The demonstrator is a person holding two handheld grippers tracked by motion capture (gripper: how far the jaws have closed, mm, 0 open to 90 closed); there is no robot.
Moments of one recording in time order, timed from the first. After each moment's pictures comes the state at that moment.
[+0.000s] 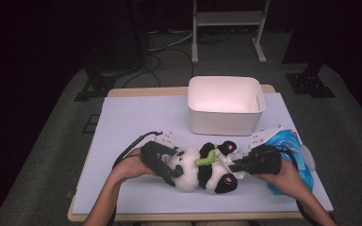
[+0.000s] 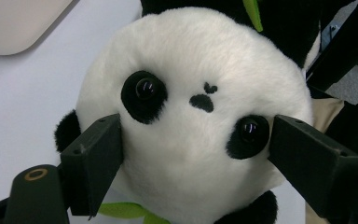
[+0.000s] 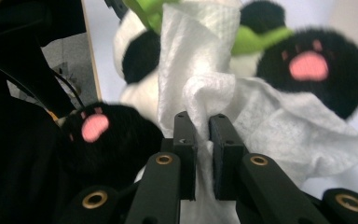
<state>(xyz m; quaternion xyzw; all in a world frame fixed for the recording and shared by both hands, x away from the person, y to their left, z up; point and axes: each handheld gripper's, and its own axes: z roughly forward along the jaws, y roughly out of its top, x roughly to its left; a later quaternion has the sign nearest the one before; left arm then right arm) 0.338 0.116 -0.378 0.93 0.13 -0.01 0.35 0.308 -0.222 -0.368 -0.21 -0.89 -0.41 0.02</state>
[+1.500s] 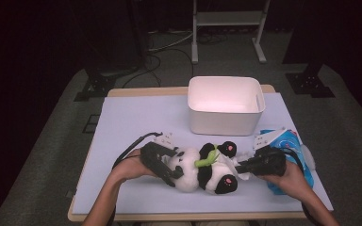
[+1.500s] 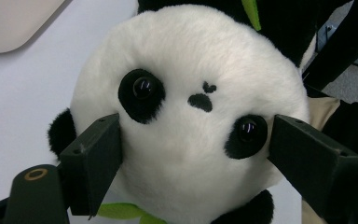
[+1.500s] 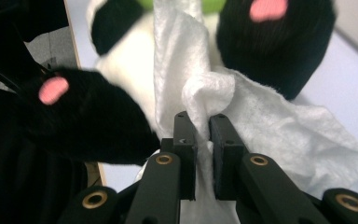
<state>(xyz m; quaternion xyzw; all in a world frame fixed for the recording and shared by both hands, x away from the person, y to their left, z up) 0.336 0.117 -0.380 0.93 0.13 -0.02 0.36 0.310 -0.240 -0.379 -0.24 -0.89 -0.39 0.02</state>
